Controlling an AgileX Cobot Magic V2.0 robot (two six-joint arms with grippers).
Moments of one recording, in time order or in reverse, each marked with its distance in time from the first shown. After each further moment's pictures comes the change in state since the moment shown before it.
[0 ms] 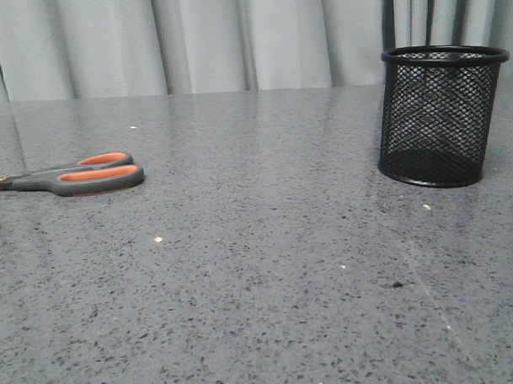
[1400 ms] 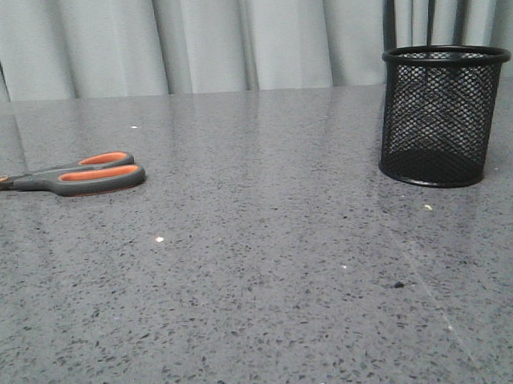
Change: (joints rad) left arm 0.000 0.000 0.000 -0.752 -0.444 -0.037; right arm 0.000 0.000 0.000 0.655 -0.411 0.002
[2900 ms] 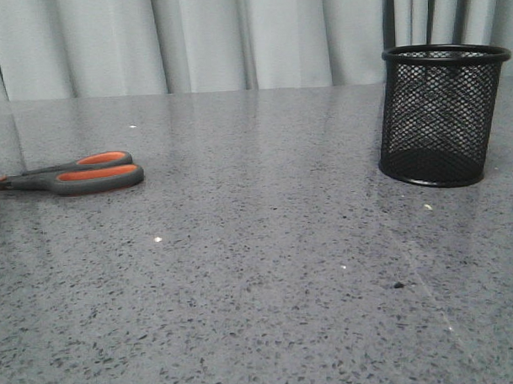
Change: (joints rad) left arm -0.151 1.453 -1.263 0.753 1.259 1.094; right arm 0.067 0.288 -0.569 -0.499 0.613 -0.101
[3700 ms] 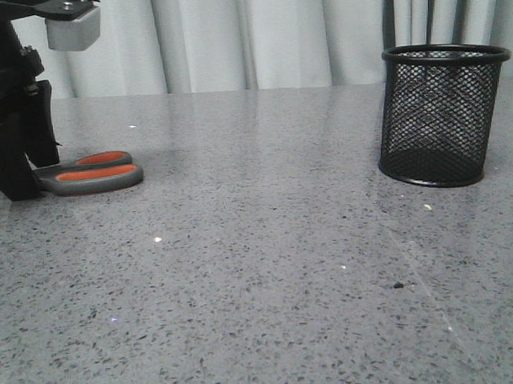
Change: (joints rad) left arm 0.000 0.260 -0.078 -0.095 -0.065 0.269; right arm 0.015 0.000 0.000 0.000 0.041 -0.002
